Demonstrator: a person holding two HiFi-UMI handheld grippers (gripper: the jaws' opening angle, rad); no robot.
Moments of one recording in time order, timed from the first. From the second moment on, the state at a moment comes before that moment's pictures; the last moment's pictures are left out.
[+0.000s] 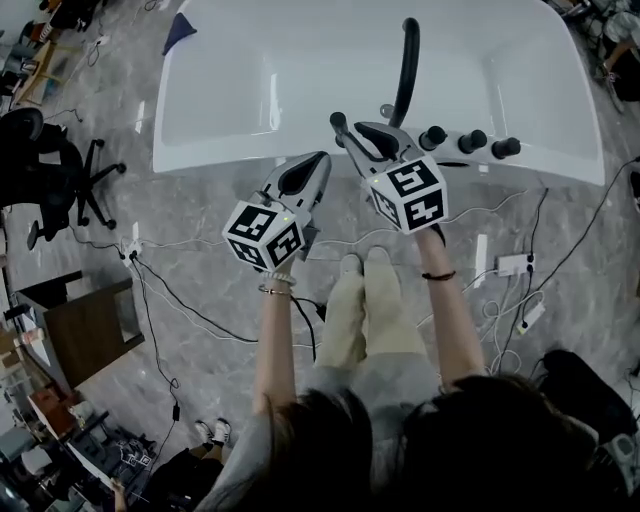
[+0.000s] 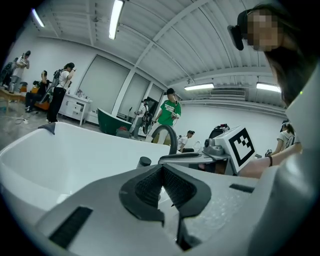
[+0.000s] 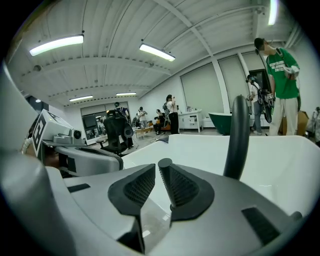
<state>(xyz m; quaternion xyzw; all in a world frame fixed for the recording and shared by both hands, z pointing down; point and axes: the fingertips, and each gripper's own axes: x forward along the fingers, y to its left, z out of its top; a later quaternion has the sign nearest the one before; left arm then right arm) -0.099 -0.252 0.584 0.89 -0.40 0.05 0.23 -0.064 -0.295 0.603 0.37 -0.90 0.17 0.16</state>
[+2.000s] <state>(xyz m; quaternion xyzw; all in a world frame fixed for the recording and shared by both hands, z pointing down) -0.108 -0.256 0.654 0.88 -0.39 0.06 0.28 -0.078 -0.320 0.702 0.39 -0.87 0.19 0.25</state>
